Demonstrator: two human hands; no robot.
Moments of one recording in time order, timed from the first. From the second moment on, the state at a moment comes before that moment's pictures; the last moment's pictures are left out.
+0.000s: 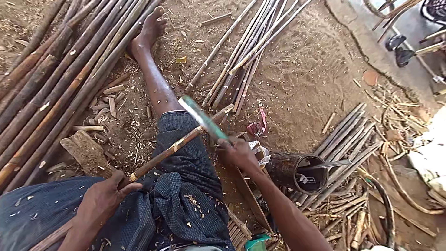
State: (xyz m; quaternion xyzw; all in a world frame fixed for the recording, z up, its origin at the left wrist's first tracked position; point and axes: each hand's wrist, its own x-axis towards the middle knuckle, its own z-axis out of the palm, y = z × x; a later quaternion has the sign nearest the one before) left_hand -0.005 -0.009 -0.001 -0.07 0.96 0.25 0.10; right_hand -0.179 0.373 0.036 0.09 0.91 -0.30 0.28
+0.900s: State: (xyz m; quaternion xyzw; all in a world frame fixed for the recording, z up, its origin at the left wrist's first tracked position) left_hand -0.018 -0.039 0.010 -0.13 0.92 0.32 0.21; right_hand -0.152 0.359 0.041 0.01 0.90 -0.35 0.26
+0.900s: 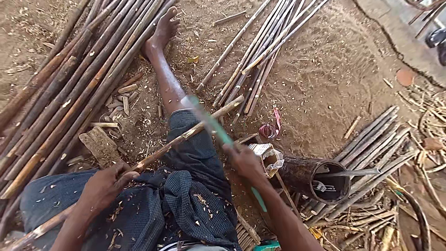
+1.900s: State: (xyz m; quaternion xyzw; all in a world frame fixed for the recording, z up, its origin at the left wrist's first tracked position) left_hand -0.014 0.048 0.016 -0.17 0.94 0.28 0.05; right_hand -0.165 0.408 0.037 0.19 0.88 -0.40 0.18
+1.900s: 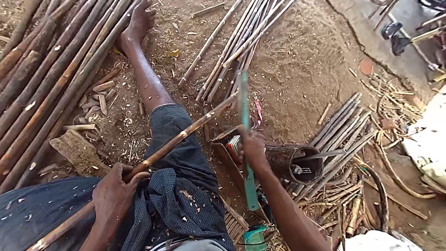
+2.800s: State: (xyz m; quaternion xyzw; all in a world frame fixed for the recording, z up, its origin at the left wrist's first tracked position) left_hand -0.003 0.065 -0.004 -0.16 0.96 0.23 -0.09; right_hand -0.113 0.347 0.052 0.02 0.90 -0.30 0.30
